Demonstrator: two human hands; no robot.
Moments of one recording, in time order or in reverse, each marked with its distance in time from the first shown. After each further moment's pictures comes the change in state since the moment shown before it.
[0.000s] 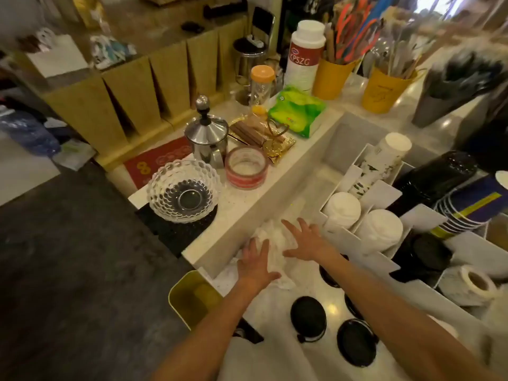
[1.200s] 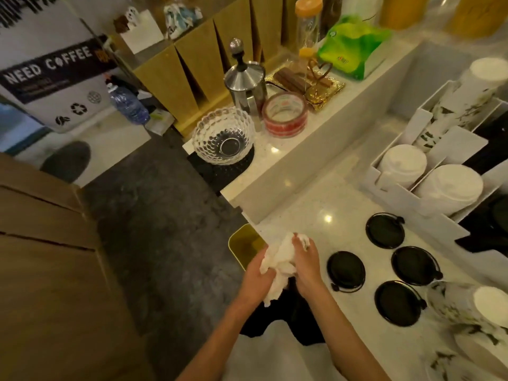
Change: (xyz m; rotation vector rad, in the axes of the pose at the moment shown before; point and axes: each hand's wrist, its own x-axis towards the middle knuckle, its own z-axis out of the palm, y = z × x) left_hand -0.190 -0.023 0.001 -0.954 0.273 -0.171; right_hand -0.110 -0.103 0.137 1.660 0.051 0.308
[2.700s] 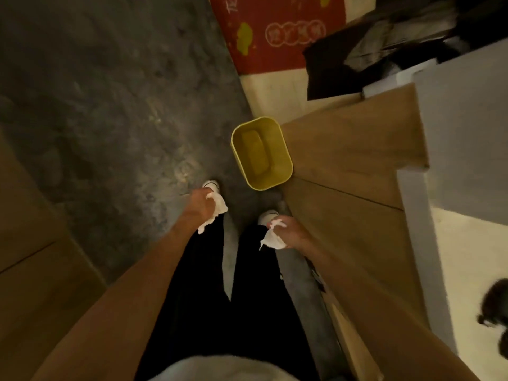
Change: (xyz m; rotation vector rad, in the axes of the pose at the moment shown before) left_hand 0.167 -0.400 -0.211 -0.081 -0.086 -0.759; right_hand 0.150 0.245 0.182 -1.347 -0.255 0.425
